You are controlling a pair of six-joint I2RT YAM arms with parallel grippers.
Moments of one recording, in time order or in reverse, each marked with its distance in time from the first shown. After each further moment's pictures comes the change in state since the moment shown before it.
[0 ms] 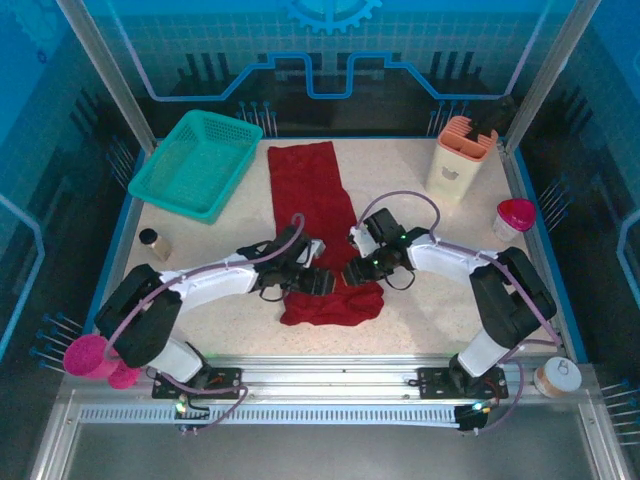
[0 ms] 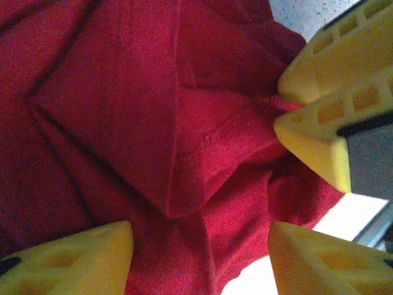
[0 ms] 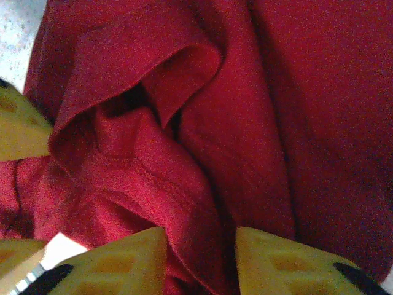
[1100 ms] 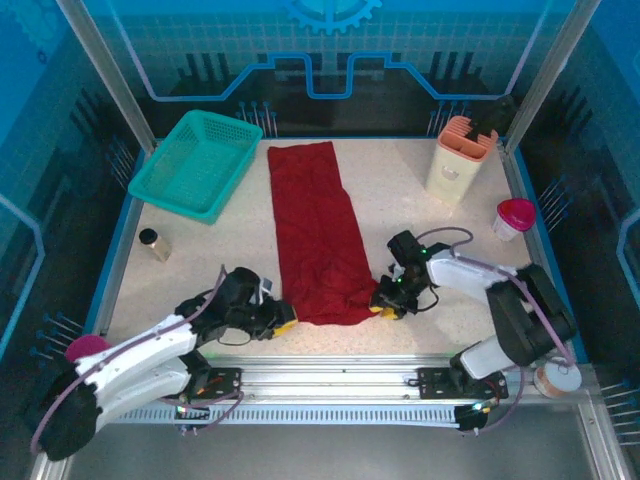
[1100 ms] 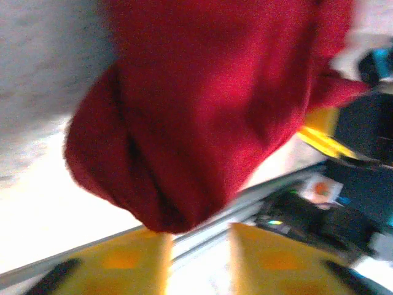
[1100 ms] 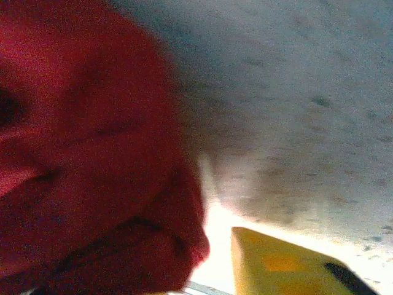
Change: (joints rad) left arm 0.025 -0.623 -0.501 -0.019 0.188 -0.777; right arm -0.087 -0.103 -0.193 -0.265 -0.067 0.583
